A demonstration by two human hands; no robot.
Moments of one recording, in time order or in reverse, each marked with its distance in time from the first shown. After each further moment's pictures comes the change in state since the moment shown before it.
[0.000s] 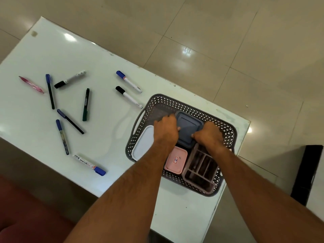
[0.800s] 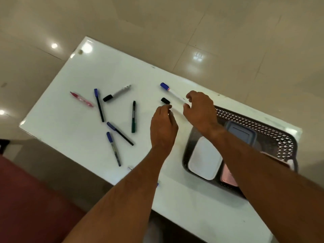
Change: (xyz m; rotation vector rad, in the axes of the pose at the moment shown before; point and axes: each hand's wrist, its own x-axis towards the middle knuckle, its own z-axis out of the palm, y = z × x) left_hand 0.007 -0.169 -0.076 -0.475 0.575 0.036; right_hand -0.033 -0.205 0.063 0.022 0.305 -0.613
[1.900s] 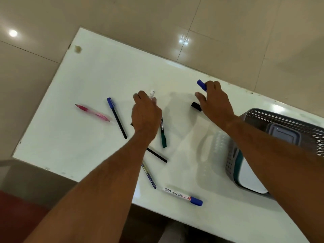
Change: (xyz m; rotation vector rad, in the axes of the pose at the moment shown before) left_hand 0.157 -0.142 -0.065 0.253 -0.182 -0.107; right_hand 0.088 -0.036 0.095 -0.142 0.065 0.059
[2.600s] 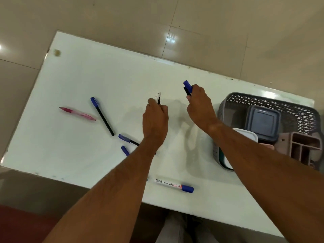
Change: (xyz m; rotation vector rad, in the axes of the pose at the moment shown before) left_hand -0.061 0.047 0.027 -0.116 -0.153 0.002; right_hand -0.053 -0.002 0.001 0.148 -0.007 0.144
